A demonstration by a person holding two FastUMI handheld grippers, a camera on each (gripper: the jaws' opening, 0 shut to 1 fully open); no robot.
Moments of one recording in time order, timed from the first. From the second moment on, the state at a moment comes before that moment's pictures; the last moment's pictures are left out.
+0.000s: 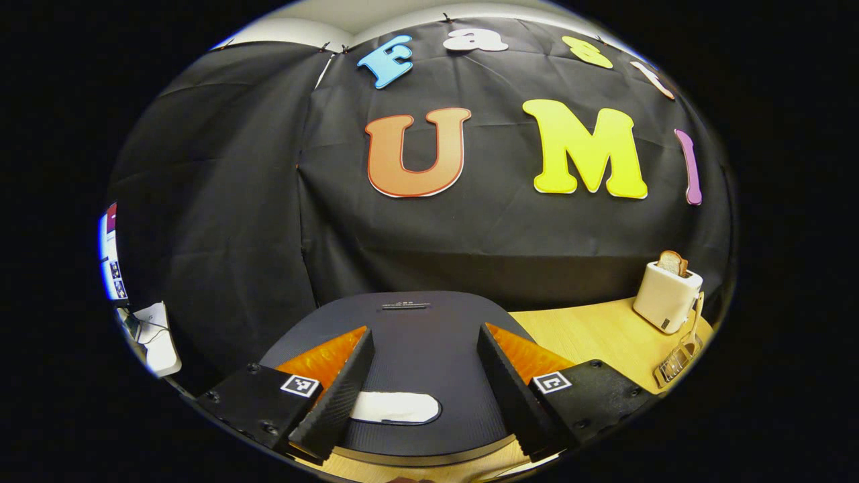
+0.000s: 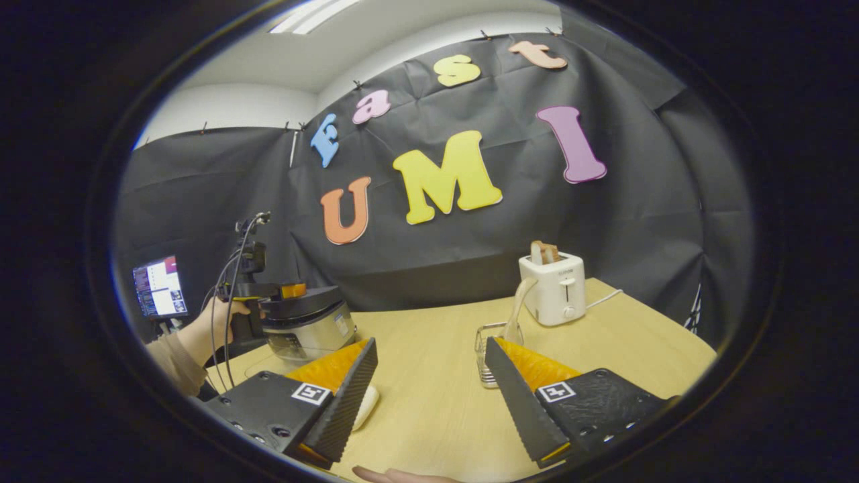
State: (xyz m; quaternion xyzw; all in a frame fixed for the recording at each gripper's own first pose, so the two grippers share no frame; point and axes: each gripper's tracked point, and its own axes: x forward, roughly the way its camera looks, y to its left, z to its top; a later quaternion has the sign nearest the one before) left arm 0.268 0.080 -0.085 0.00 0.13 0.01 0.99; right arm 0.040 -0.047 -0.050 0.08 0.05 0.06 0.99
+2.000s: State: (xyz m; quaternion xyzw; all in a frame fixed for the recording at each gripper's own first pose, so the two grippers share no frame) left arm 0.011 0.039 -0.046 -0.01 0.02 0.01 1.00; right arm -0.038 0.005 -0.012 0.04 0.00 0.05 1.00
